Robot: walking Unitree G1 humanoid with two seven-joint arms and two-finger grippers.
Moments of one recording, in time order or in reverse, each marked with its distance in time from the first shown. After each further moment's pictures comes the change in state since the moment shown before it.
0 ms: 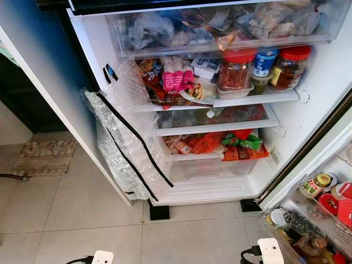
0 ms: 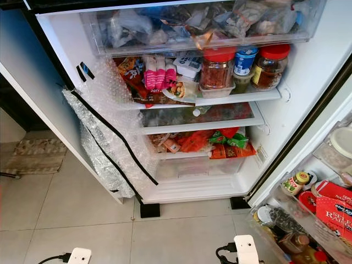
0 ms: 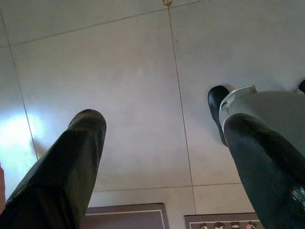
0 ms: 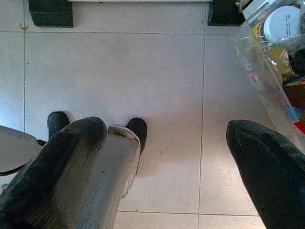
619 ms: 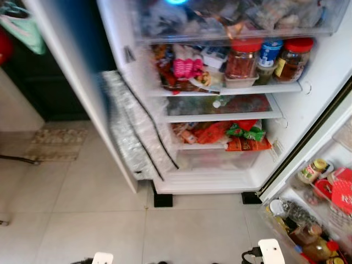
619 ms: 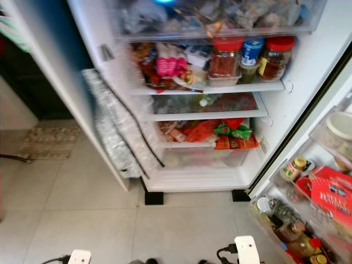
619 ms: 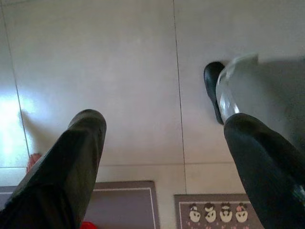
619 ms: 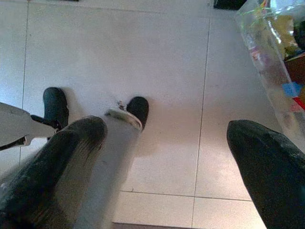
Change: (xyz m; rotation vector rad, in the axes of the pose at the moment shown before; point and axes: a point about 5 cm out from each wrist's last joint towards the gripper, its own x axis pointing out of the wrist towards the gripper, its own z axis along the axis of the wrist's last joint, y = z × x) left arm -0.002 -0.003 -0.008 -0.016 0.022 -0.003; right arm 0.000 -0.002 0.001 -0.008 0.004 -0.005
